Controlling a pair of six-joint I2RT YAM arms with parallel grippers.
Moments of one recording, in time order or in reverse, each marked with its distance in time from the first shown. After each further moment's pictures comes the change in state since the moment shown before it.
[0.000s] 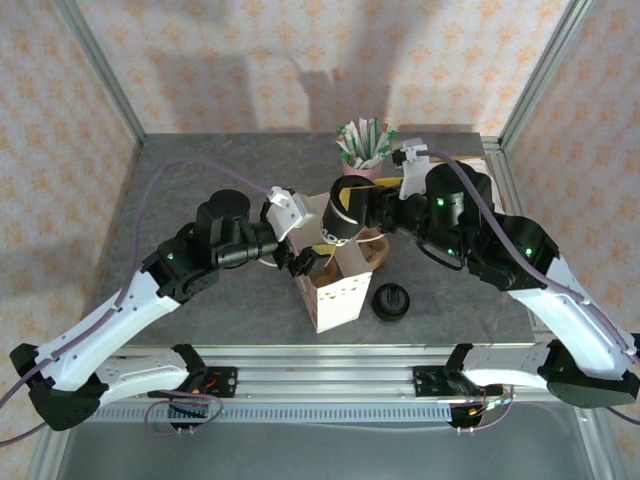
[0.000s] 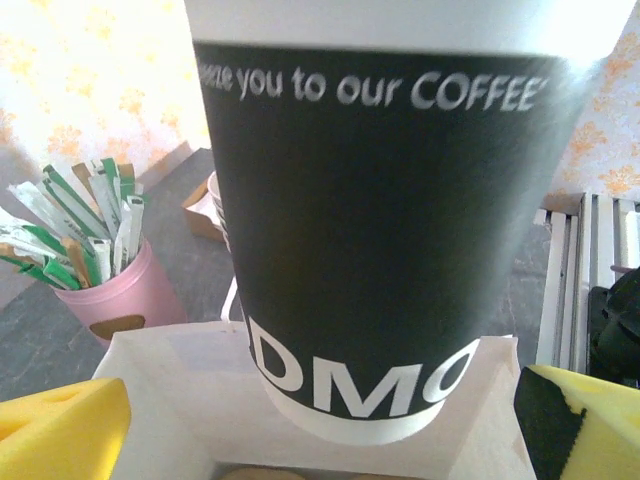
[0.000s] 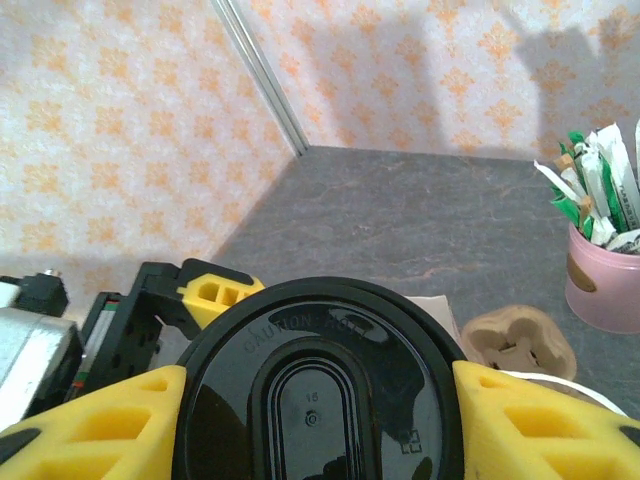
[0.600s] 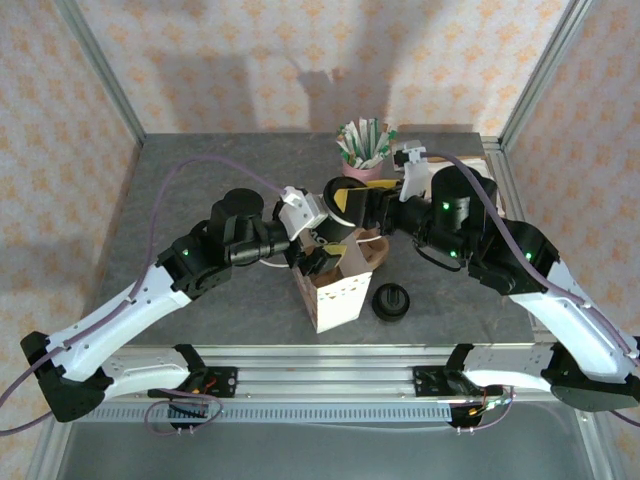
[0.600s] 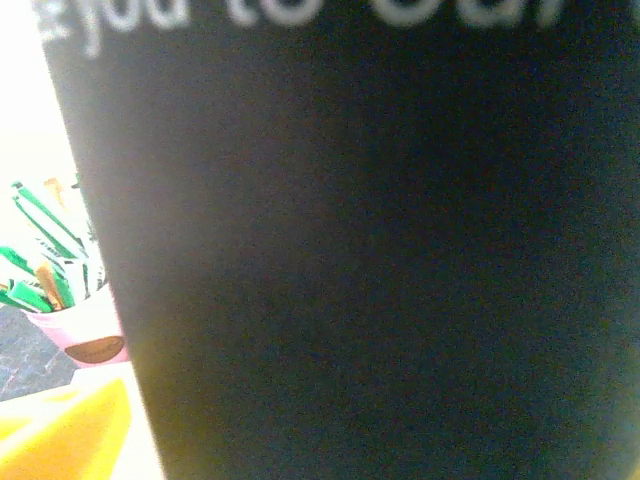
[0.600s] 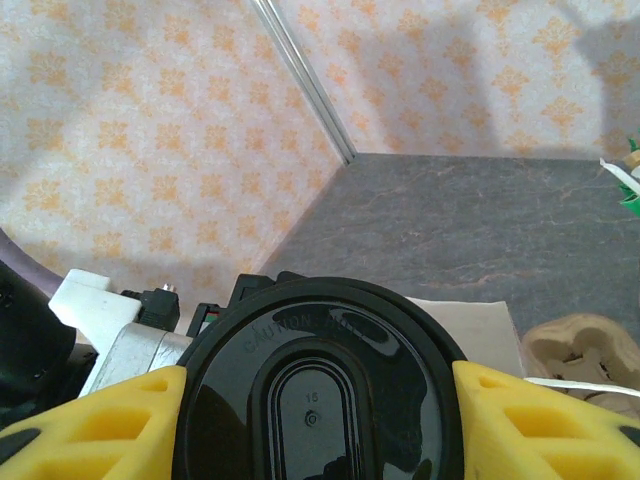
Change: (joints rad) left arm -0.026 0.056 -0.003 0.066 0.009 0.000; right arm 0.000 -0.028 -0.055 0.086 -0.079 0.050
